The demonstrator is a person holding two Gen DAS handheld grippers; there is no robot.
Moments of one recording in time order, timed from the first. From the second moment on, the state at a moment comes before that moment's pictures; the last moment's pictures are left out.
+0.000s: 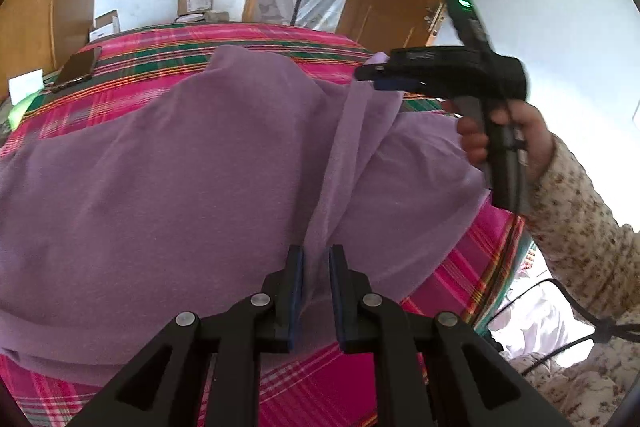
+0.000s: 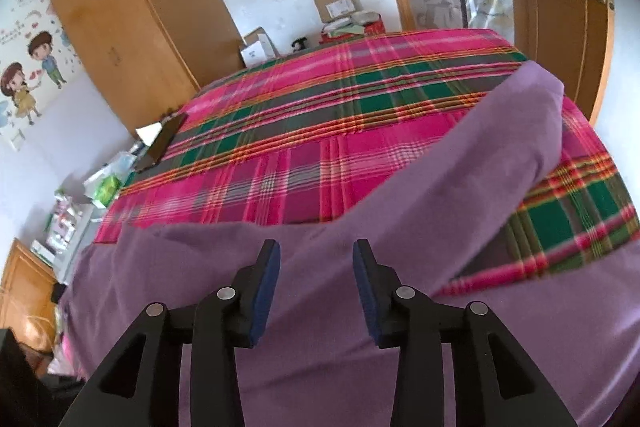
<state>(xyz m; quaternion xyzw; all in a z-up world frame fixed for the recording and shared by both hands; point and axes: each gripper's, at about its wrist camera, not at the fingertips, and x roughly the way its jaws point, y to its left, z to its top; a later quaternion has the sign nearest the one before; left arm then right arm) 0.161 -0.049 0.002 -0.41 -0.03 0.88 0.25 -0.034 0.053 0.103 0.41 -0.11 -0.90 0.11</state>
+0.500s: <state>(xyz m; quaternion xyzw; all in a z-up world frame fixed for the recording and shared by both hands) 0.165 -0.049 0.002 -0.39 -0.04 0.87 0.30 -0.066 0.051 0.088 0.46 -0.11 -0.88 0.02</state>
